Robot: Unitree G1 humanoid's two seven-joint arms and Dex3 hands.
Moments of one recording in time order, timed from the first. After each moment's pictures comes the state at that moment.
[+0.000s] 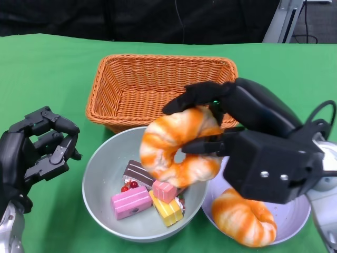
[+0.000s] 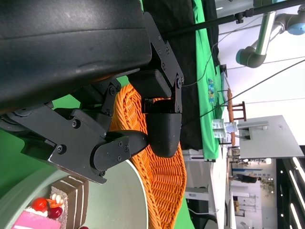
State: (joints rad) left arm -0.27 0.15 0.24 0.51 -0.25 -0.35 -0.35; right arm -0.35 -0.16 0.25 -0.39 -0.46 0.22 0.41
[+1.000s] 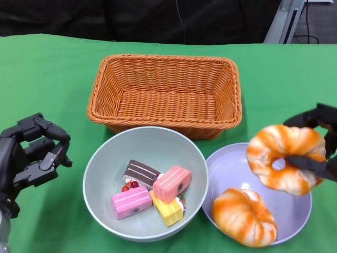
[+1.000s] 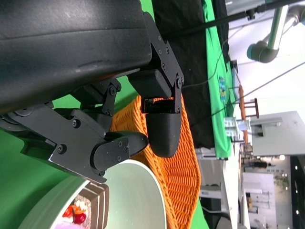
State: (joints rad) left arm -0.29 0.20 0.25 0.61 -0.26 -0.38 -0.43; right arm -0.02 -0.25 -0.08 -0.32 -0.32 0.27 0.24
